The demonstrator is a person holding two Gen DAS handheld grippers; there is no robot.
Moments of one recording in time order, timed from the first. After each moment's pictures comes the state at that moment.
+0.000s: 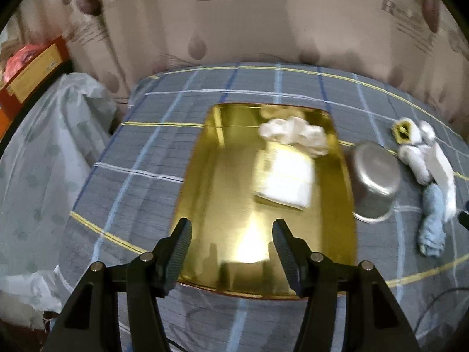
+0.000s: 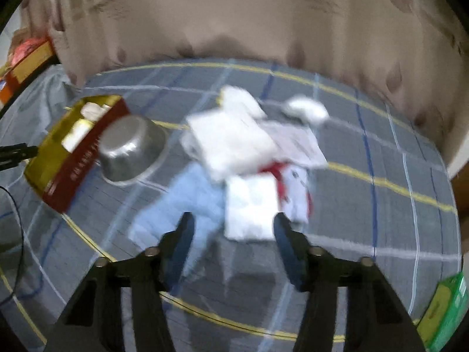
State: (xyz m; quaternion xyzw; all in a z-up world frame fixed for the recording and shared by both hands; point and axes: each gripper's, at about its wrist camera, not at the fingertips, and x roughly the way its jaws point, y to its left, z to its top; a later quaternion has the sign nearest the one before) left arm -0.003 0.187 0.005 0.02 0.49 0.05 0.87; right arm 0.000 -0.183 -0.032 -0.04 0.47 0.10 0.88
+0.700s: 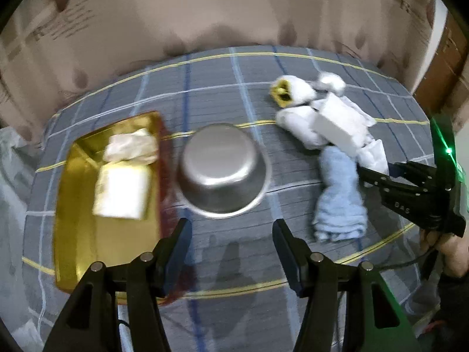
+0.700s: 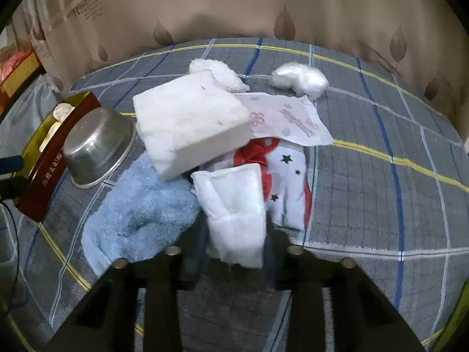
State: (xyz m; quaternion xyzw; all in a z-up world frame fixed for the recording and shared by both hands) left arm 0.006 0.023 -0.001 0.08 0.52 -0.12 0.84; right arm 0.027 -0.202 -0.077 -0.01 0.48 0.10 0.87
